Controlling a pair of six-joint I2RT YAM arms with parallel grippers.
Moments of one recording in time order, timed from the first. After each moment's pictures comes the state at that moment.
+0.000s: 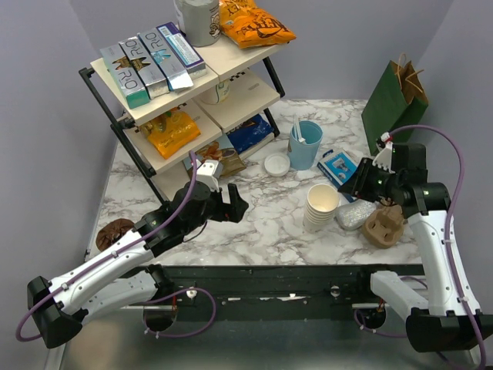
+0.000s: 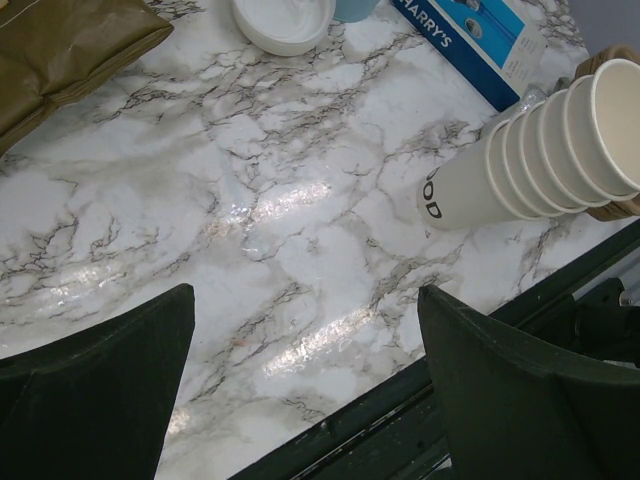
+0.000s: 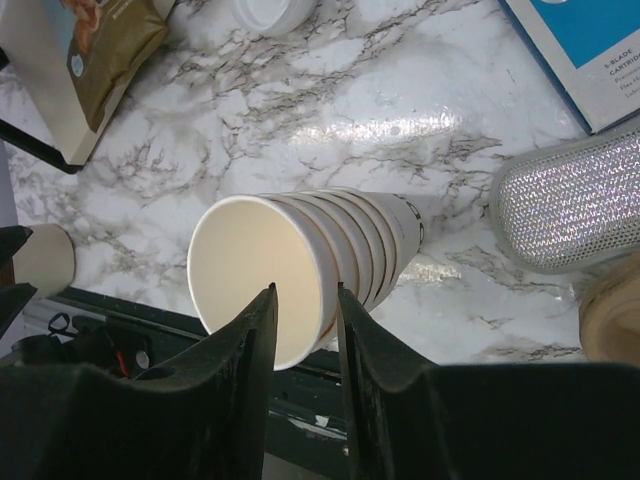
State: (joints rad) left arm -0.87 0.84 0.74 -0.36 -0.18 -0.58; right arm 0.03 0.94 1.11 -0.97 -0.37 0.36
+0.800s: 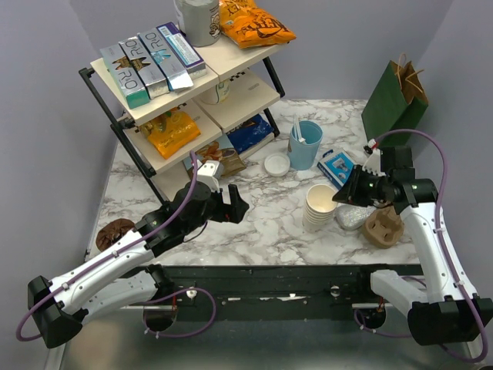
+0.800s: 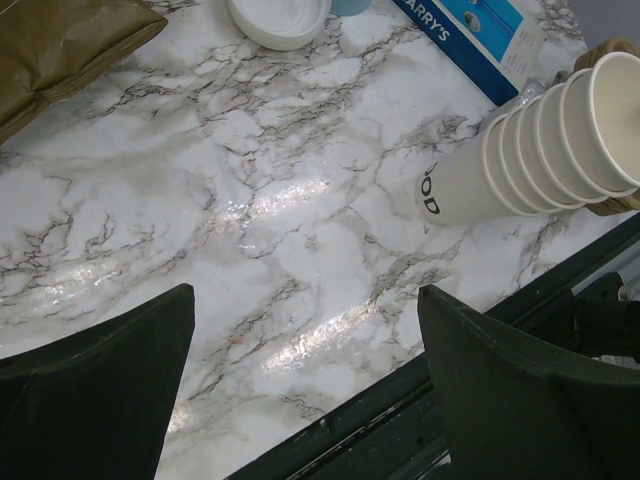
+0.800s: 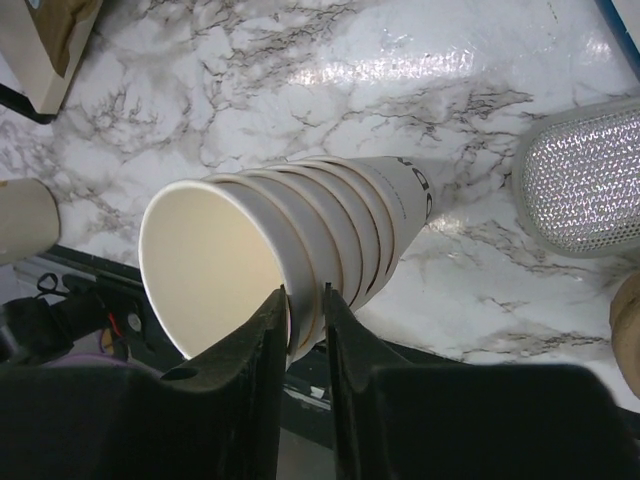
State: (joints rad) left arm -0.87 0.84 0.74 -0.36 -0.17 -0.58; right arm 0.06 1.00 1.03 -0.96 -0.41 0.34
